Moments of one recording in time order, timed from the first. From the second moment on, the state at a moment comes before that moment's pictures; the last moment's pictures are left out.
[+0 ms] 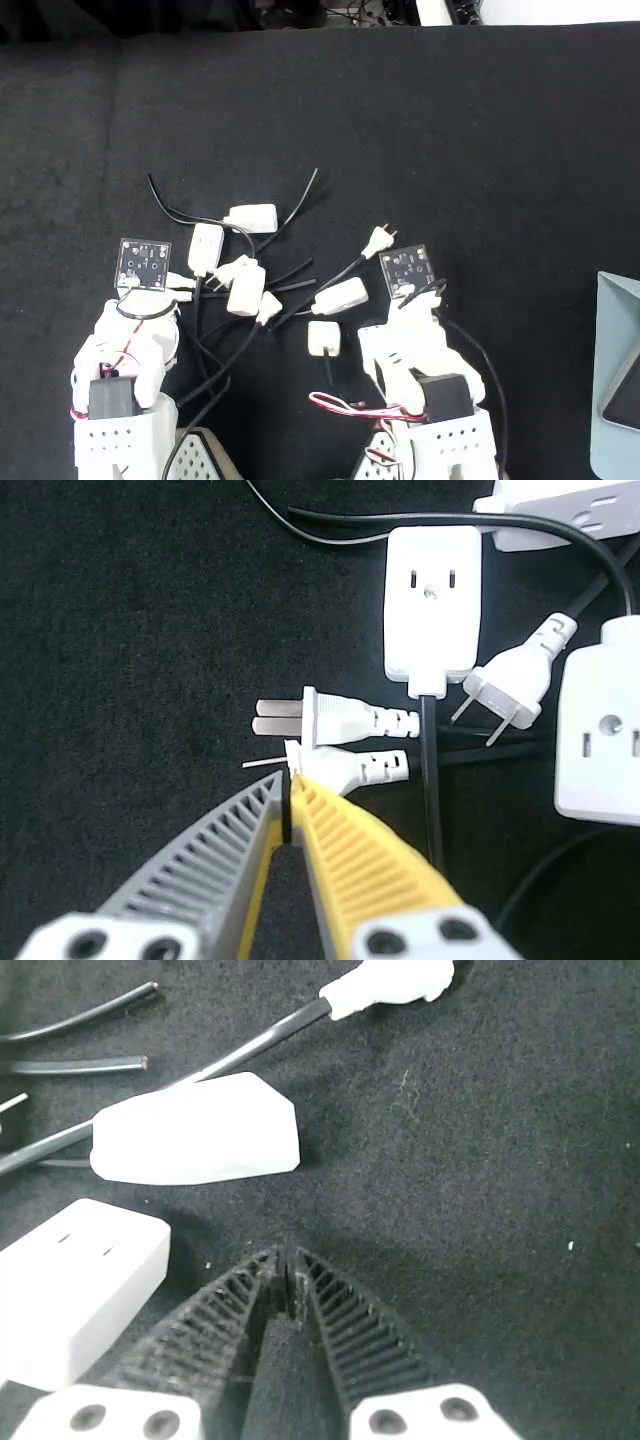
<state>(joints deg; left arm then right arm) -10.4 -103.7 96.3 61.9 -12.7 -10.5 -103.3 96.6 74.0 0.7</state>
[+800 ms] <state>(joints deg) -27.3 -103.8 88.7 66.4 -12.7 -2.1 -103.3 88.8 64.6 12.4</state>
